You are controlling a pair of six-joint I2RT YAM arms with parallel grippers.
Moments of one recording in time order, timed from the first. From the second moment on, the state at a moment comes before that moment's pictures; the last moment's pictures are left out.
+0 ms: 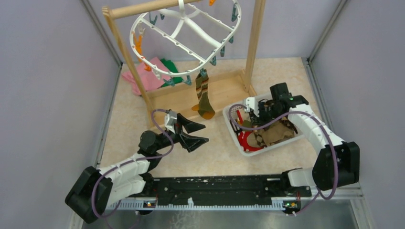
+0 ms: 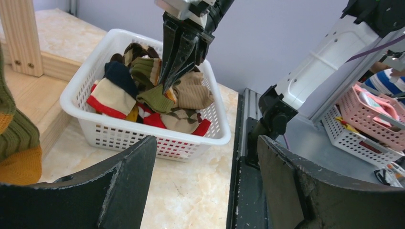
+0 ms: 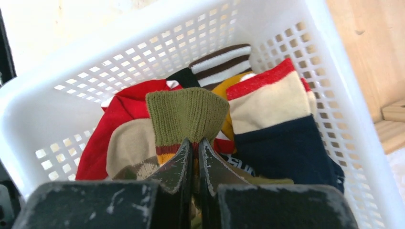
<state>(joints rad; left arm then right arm) -0.58 1.00 0.19 1.12 0.68 -0.59 0.24 1.35 1.02 -0.85 -0.66 -1.14</state>
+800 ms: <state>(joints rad) -0.66 1.22 0.24 1.36 0.56 -0.86 0.08 1.22 1.09 -0.94 -1.14 -1.16</state>
